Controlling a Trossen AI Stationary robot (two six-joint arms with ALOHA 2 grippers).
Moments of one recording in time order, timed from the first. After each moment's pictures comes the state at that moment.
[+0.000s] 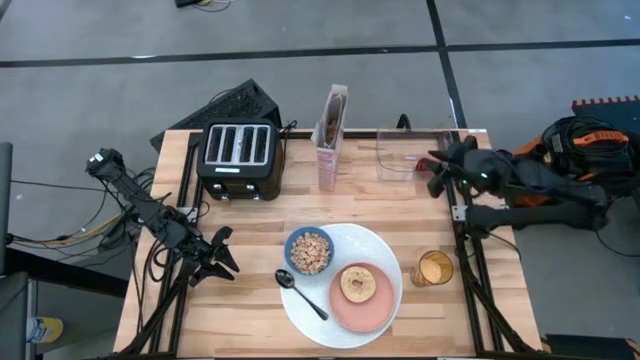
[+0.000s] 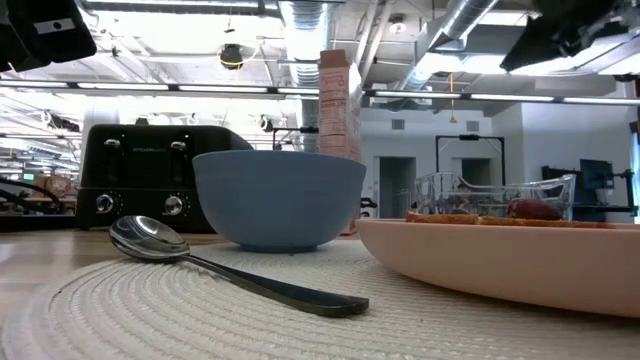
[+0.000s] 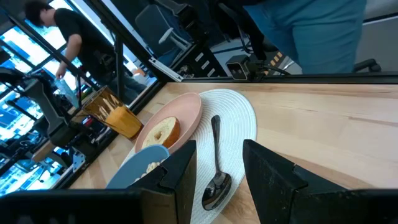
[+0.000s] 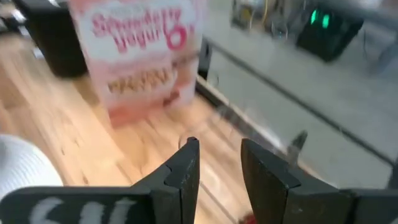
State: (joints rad) left arm -0.70 0.40 0.07 0.08 -0.14 0.59; right arm -0.17 0.60 0.86 -0.81 0.57 0.19
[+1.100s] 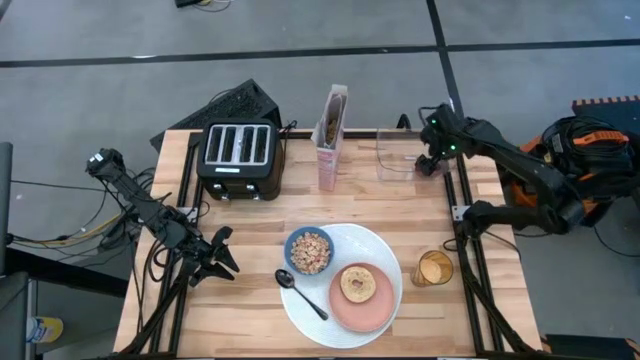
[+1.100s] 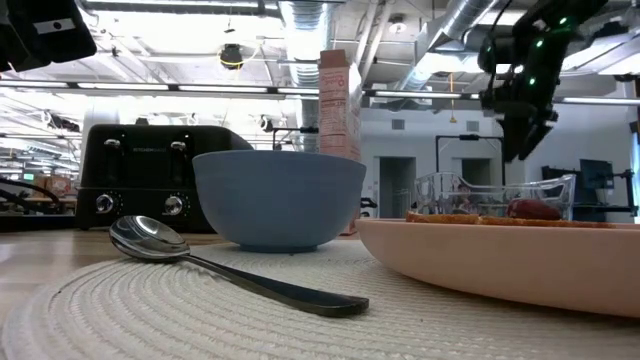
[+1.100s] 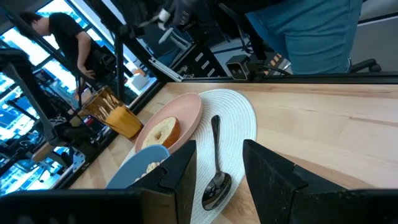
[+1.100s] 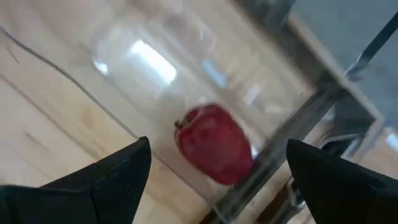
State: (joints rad) left arm -0.70 0.40 0.07 0.08 -0.14 0.59; right arm -0.94 1.13 0.93 -0.96 0.12 -0.17
